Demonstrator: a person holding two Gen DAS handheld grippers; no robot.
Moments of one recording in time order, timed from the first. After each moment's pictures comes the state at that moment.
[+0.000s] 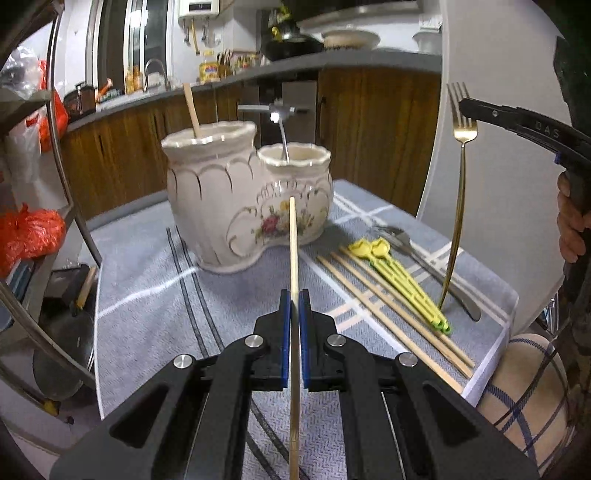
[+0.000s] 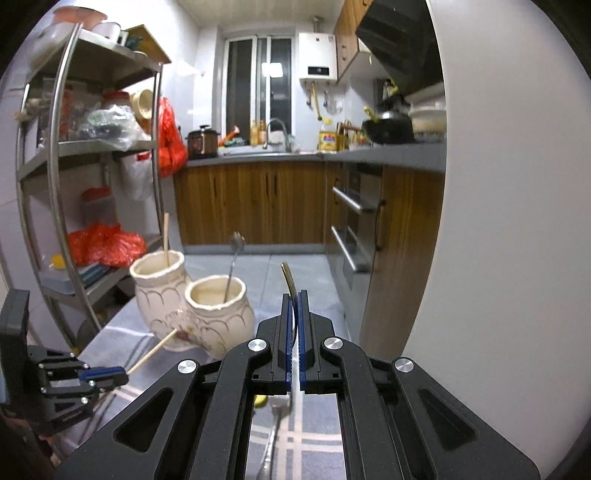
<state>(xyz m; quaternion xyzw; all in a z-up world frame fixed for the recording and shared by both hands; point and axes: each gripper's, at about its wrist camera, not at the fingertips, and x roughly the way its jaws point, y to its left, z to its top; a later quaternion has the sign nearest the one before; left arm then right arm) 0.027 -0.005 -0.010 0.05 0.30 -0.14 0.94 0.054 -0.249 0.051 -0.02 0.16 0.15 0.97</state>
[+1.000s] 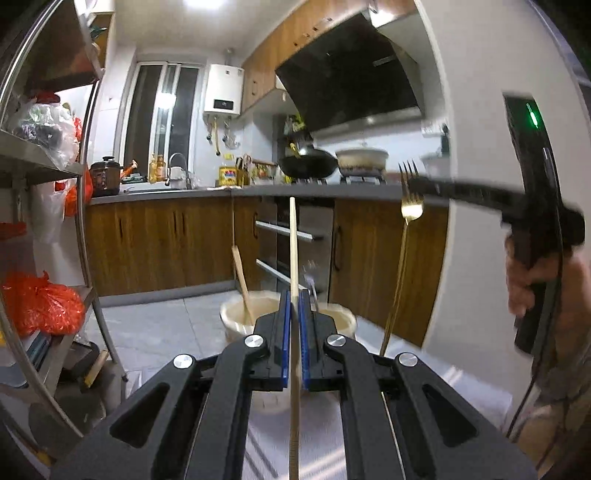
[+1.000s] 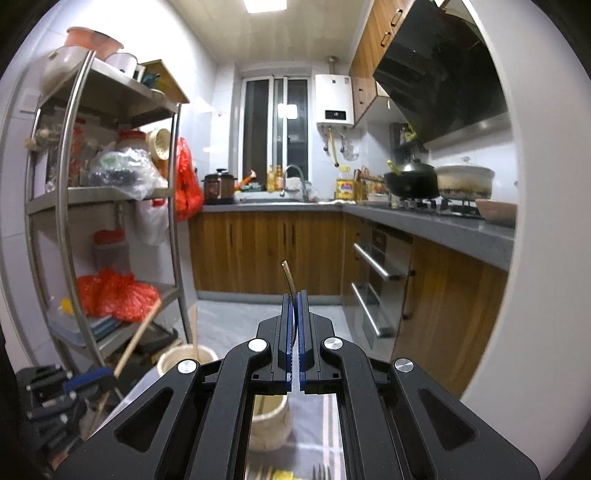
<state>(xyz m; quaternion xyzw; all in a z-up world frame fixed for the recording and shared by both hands) 0.034 0.034 0.077 0.00 0.10 -0.13 0.99 0.099 -0.198 0.121 -0.01 0.08 0.18 0.98</state>
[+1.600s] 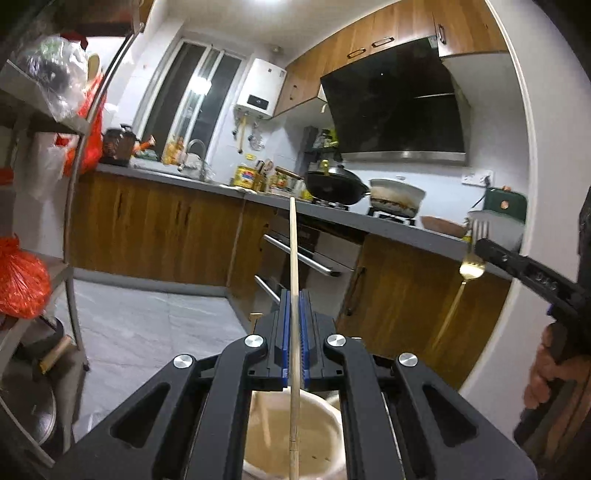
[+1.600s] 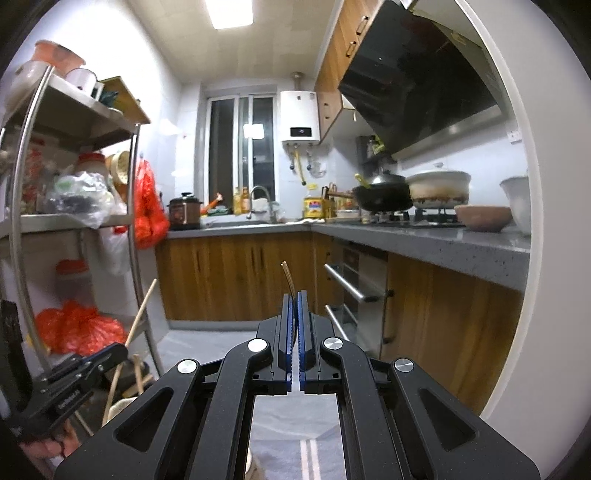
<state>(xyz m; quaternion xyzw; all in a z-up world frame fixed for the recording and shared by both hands) 0.161 0.051 0.078 -0.10 0.08 -0.11 0.99 0.161 -0.209 0.112 0.03 0.04 0.12 0.99</state>
